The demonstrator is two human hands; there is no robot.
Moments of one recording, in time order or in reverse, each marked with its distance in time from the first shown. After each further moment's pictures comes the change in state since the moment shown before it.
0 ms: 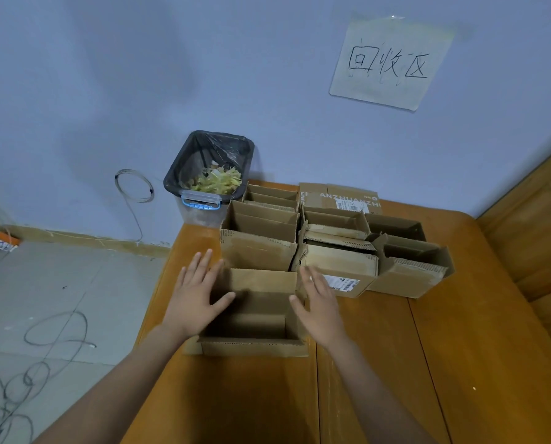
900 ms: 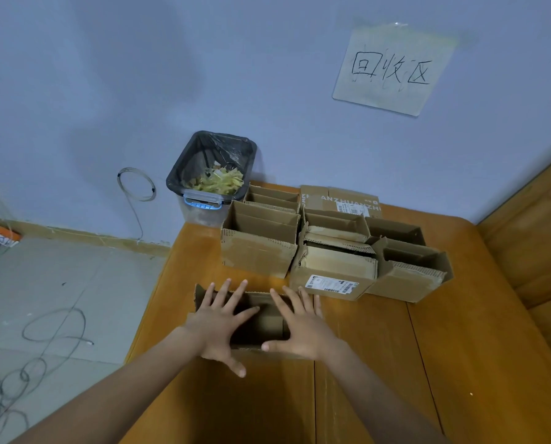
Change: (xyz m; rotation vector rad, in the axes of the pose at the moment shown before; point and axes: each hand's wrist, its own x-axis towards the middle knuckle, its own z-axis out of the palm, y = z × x) left_hand -0.009 0.031 0.017 0.514 -0.539 0.283; right_hand -0.011 -0.013 0.007 -0.364 -0.420 -0.145
